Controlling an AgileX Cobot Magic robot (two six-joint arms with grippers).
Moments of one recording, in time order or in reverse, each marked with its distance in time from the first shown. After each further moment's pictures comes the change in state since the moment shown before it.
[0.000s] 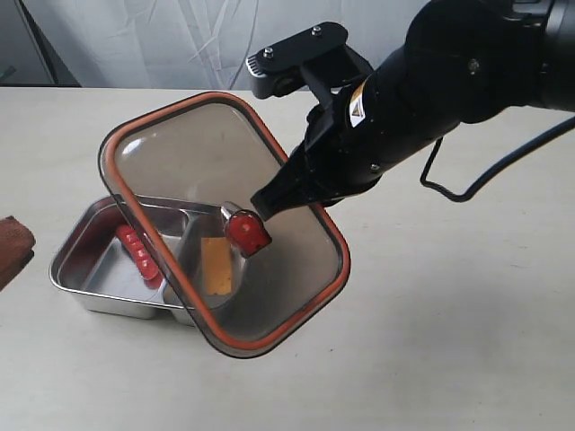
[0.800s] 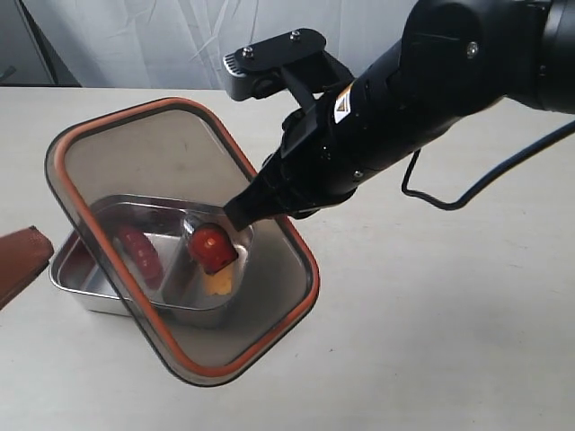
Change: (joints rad) left arm 0.000 0.058 0.000 0.020 0.030 0.027; right arm 0.005 0.000 0.000 0.255 -0.015 -0.191
